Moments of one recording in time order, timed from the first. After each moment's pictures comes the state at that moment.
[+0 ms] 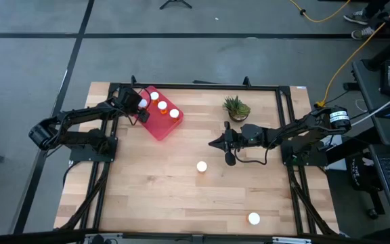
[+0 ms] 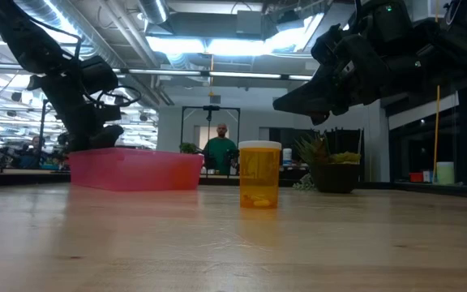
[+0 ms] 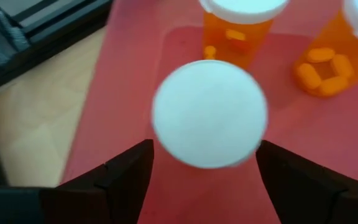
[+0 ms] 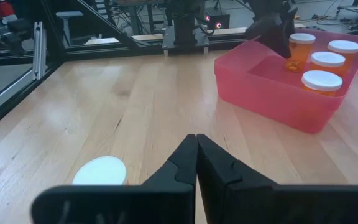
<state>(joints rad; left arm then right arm) 0.90 1.13 0.37 -0.14 -0.09 -0.06 0.00 1.52 0.44 0.84 -0.05 0.07</state>
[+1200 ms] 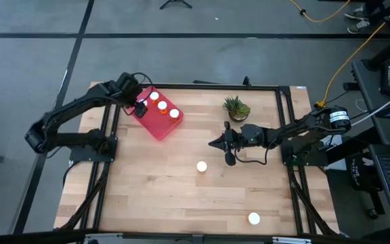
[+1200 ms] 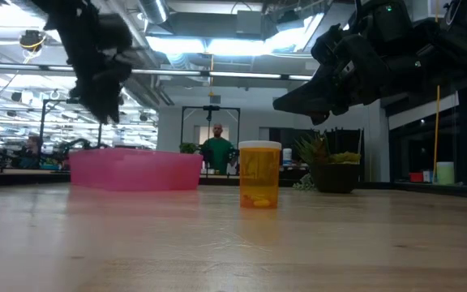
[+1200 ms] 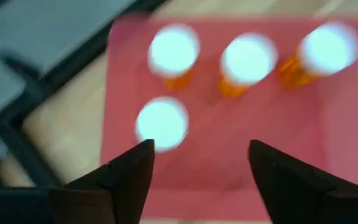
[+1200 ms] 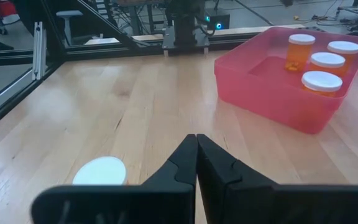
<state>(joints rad) 0.82 1.05 0.82 -0.81 -0.03 -0.03 0.00 1.52 0.44 0.84 -0.05 0.07</state>
